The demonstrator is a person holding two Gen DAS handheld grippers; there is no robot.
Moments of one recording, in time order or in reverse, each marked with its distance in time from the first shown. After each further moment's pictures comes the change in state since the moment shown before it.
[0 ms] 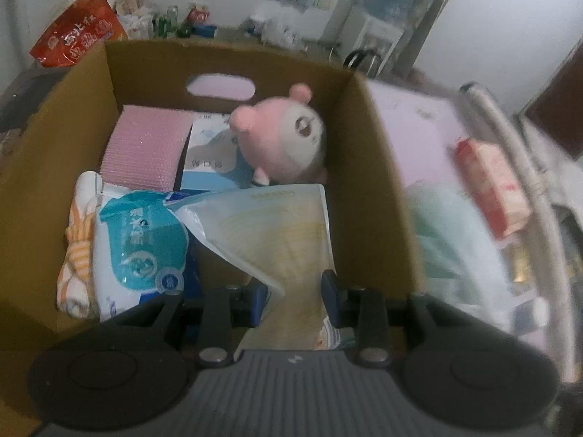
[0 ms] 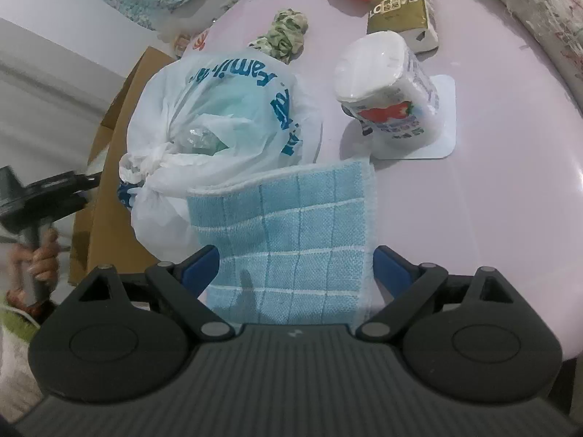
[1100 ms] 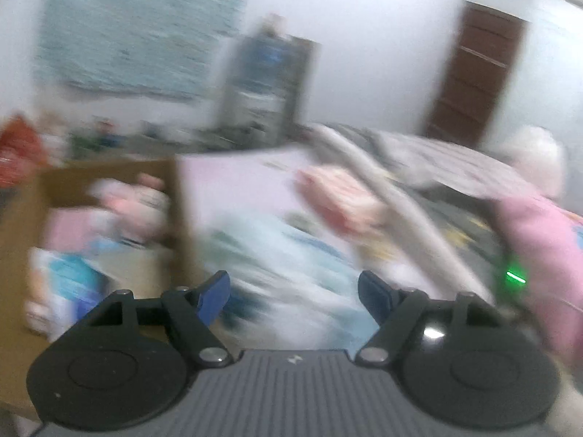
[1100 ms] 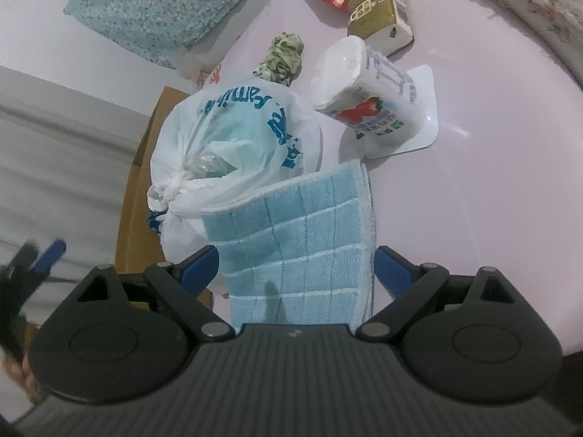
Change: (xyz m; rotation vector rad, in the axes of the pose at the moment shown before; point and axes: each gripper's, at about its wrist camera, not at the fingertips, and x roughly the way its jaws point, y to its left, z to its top) left arm -0.137 -0.145 -0.114 0.313 -0.275 -0.263; right arm -0.015 -0.032 -0.016 0.107 -0.089 0.157
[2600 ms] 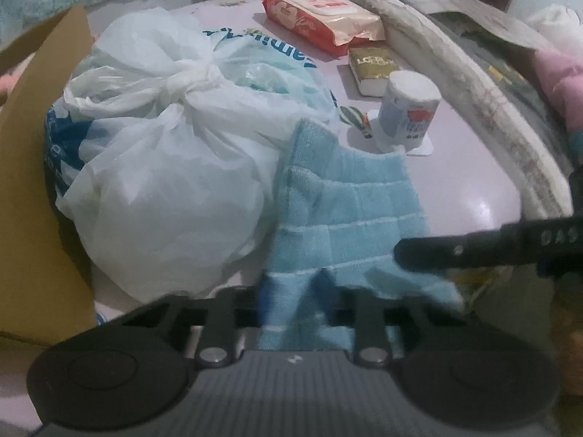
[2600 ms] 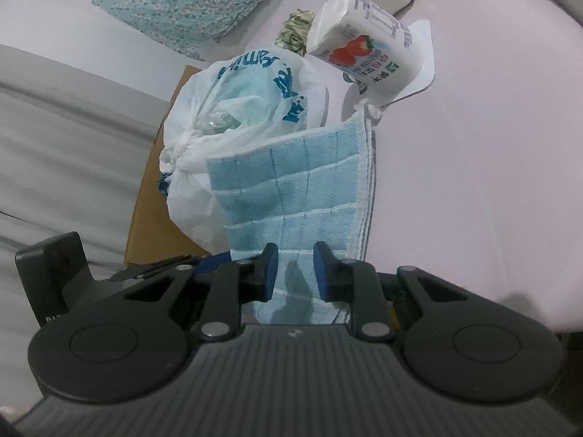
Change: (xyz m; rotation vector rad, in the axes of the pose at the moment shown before) left arm 0.181 -0.046 -0.091 0.069 0.380 0.122; right arm 0.009 -0.018 -0.032 -0.038 0.015 0.103
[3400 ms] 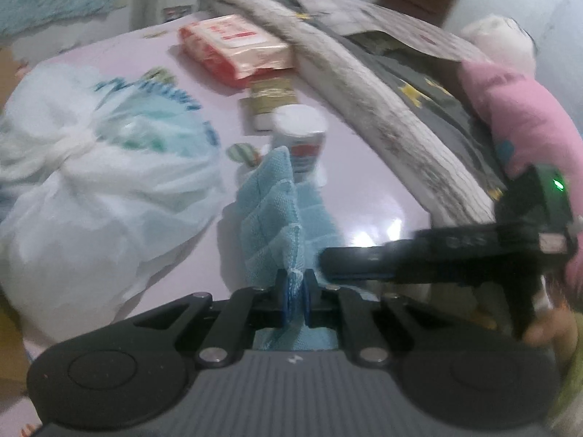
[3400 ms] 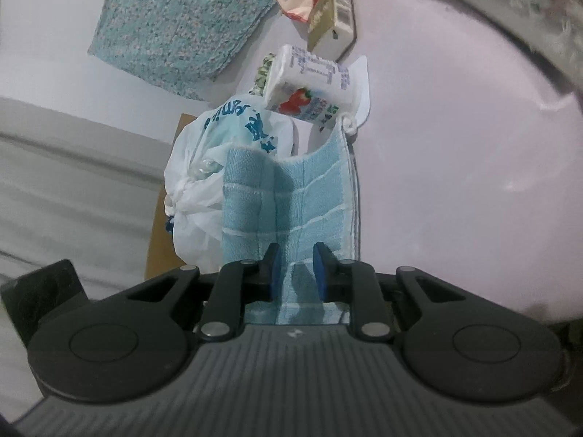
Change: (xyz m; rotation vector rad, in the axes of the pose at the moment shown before) left arm -0.013 -0.038 0.012 0.041 -0.070 -0.207; right arm -0.035 -0.029 0.001 0.066 -0.104 0.022
